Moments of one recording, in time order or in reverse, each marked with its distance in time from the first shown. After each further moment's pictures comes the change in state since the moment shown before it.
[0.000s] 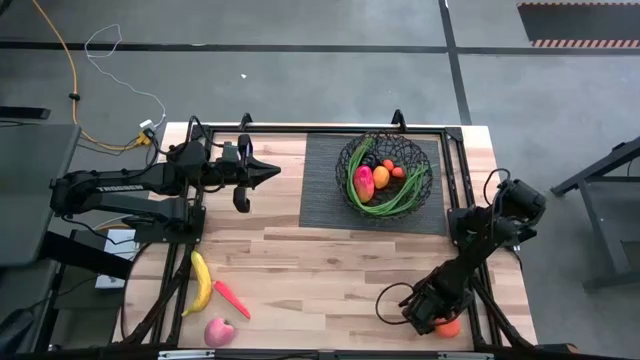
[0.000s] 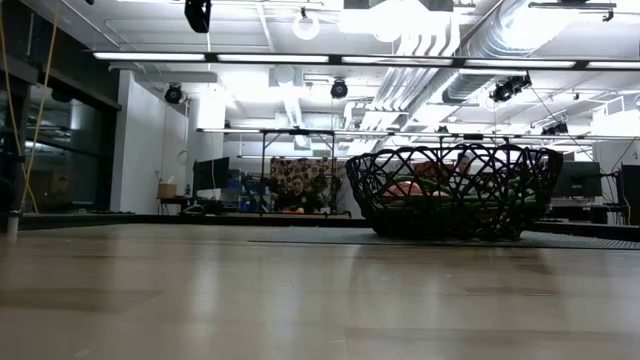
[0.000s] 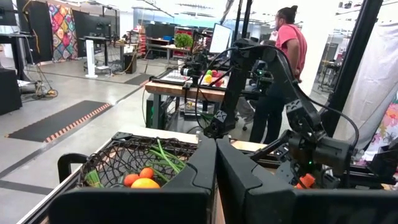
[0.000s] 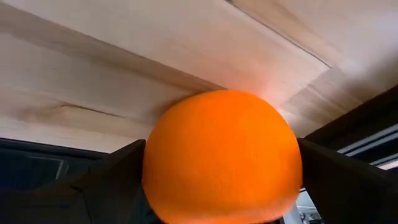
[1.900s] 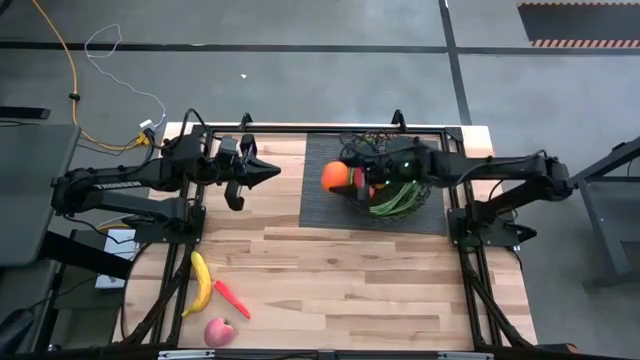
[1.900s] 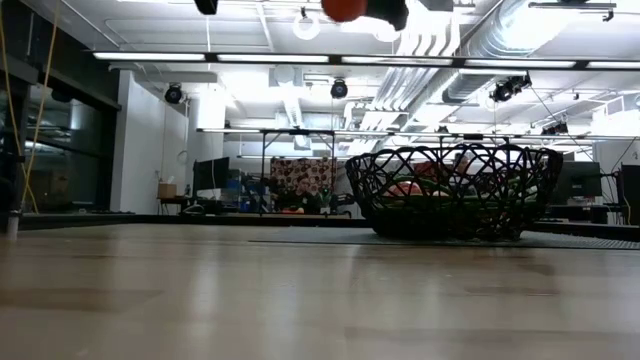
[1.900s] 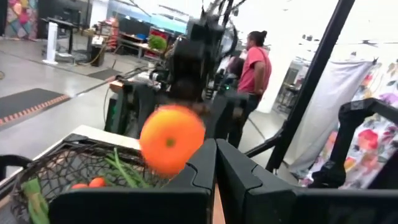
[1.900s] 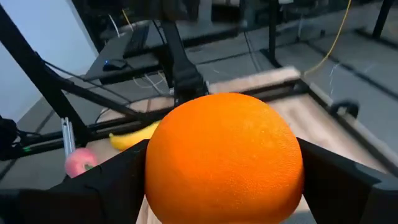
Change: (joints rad) left arm 0.000 0.037 0.110 -0.024 0.107 -0.185; right arm -0.933 -0.402 0.283 0.478 0.560 -1.762
